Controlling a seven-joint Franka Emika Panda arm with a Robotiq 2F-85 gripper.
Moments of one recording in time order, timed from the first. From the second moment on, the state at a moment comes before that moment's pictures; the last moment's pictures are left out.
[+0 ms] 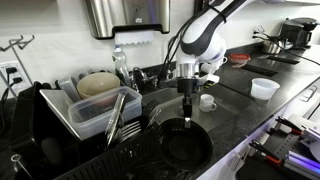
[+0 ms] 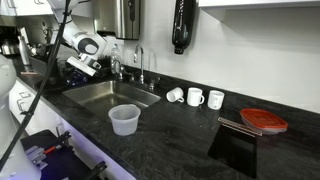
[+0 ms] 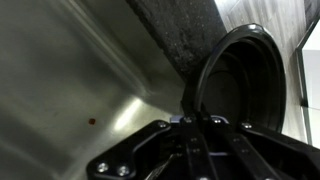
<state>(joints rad) 0.28 0.35 0.35 -2.12 0.57 2.18 -0.63</state>
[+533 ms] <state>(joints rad) 0.25 0.35 0.36 -2.12 0.54 2.12 -0.63</state>
